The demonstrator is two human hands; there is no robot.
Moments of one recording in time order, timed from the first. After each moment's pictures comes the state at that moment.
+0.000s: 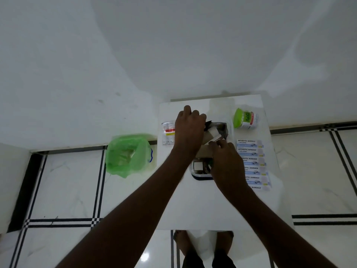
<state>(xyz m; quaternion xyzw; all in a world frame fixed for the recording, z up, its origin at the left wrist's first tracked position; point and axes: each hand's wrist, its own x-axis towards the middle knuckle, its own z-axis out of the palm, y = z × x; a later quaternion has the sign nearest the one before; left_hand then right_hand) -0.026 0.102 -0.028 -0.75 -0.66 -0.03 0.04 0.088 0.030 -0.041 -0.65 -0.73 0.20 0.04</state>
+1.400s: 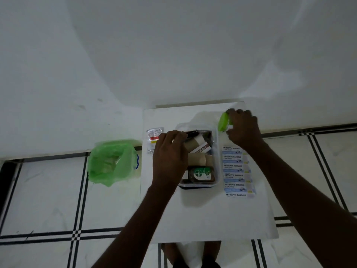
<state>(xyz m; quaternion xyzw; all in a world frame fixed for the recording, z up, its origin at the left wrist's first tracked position) -0.031 0.050 -0.041 -0.67 -0.68 -0.28 -0.08 0.181 0.163 -0.062 -0.65 -0.75 0.10 0.03</state>
